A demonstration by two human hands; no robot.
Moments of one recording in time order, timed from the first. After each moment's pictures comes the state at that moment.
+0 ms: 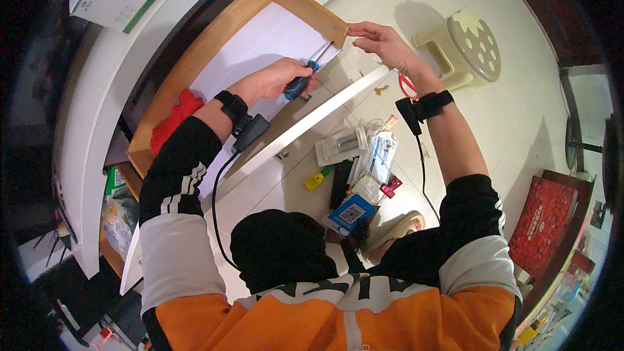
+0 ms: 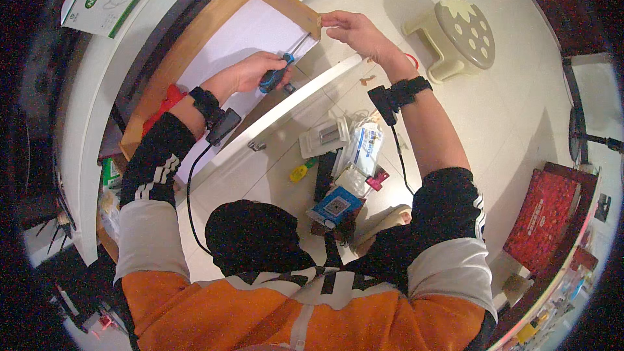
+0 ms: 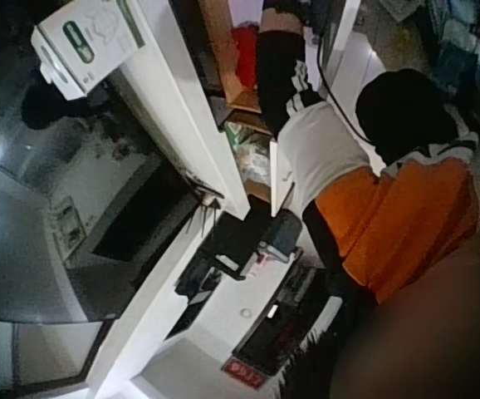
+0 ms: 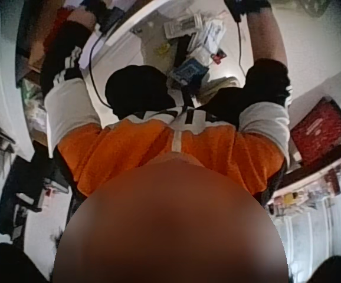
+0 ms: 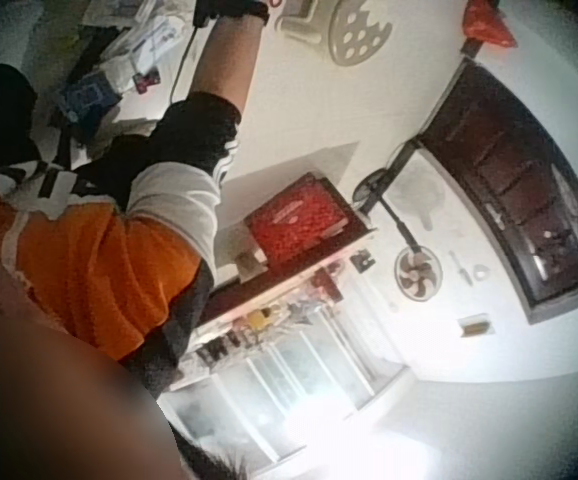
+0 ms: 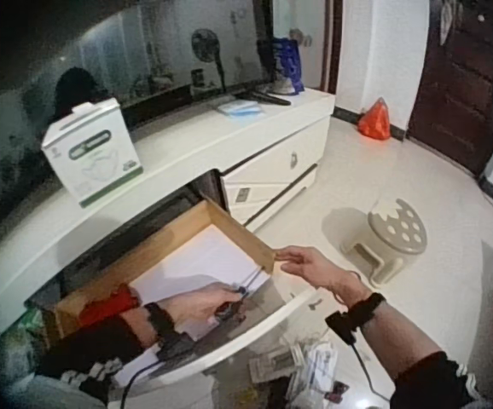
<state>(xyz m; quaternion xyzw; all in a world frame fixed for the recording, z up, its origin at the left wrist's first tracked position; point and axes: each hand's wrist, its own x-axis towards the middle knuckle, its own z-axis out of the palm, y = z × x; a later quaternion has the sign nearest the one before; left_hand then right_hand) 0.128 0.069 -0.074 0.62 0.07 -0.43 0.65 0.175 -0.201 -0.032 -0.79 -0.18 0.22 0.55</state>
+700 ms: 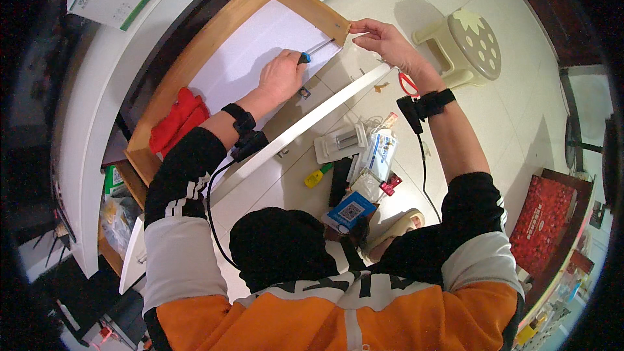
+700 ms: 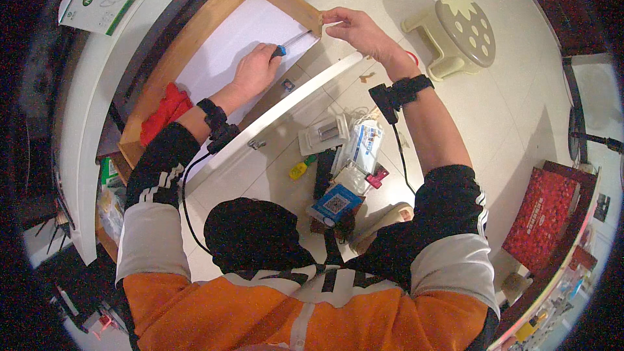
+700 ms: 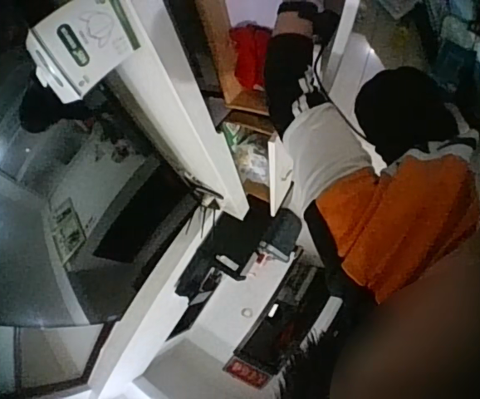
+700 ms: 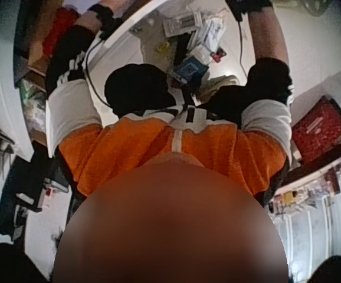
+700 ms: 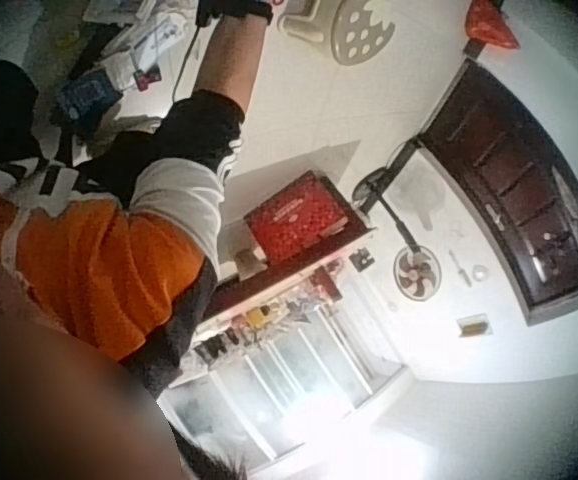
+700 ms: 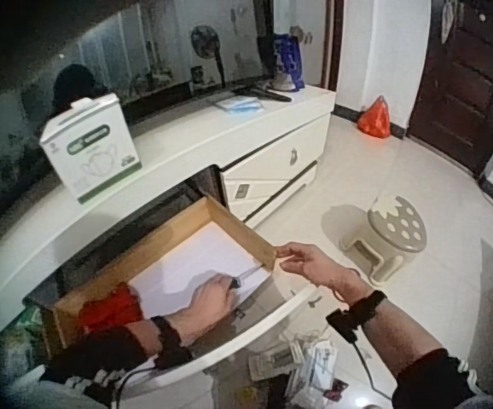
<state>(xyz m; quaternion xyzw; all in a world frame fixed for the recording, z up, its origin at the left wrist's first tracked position) 0.108 0.063 -0.089 0.96 -0.13 0.00 0.24 0.172 -0.199 -0.032 -0.78 -0.17 0.20 0.56</state>
